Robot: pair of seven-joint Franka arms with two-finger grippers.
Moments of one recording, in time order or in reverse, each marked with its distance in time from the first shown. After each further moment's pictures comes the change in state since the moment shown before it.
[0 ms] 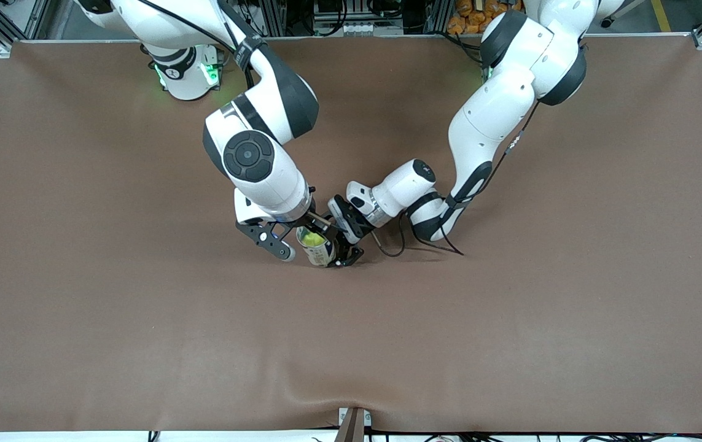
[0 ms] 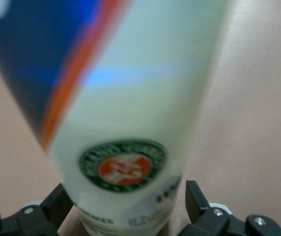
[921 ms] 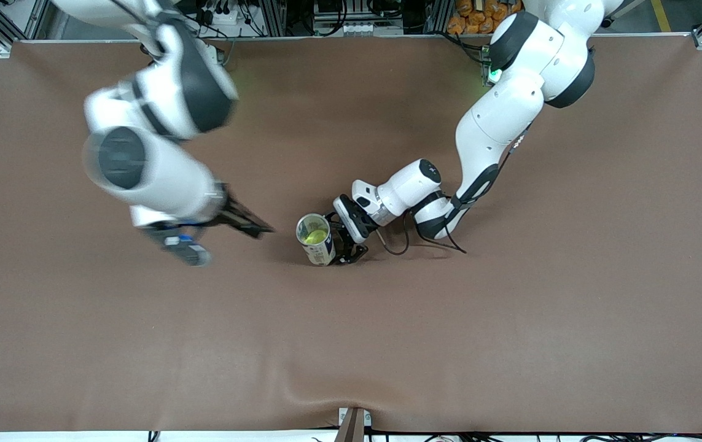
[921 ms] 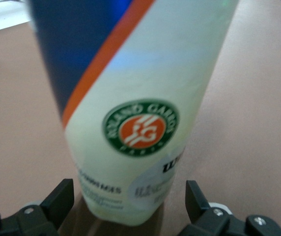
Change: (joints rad) left arm 0.087 -0.009 -0.076 -0.073 0.029 0.001 -0.005; right arm -0.227 -0.150 -0.024 0.046 -0.005 -0.335 -0.295
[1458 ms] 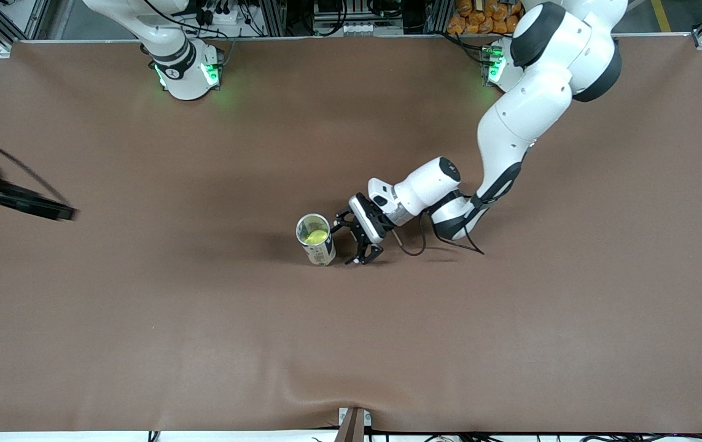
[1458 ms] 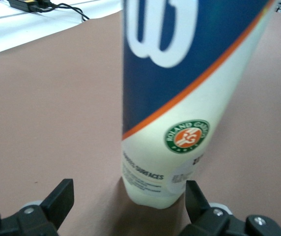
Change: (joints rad) left arm 0.143 -0.088 -0.073 -0.122 0.067 0.004 0.000; right arm -0.461 -0.154 -0.007 0.009 -0.006 -0.165 -0.617
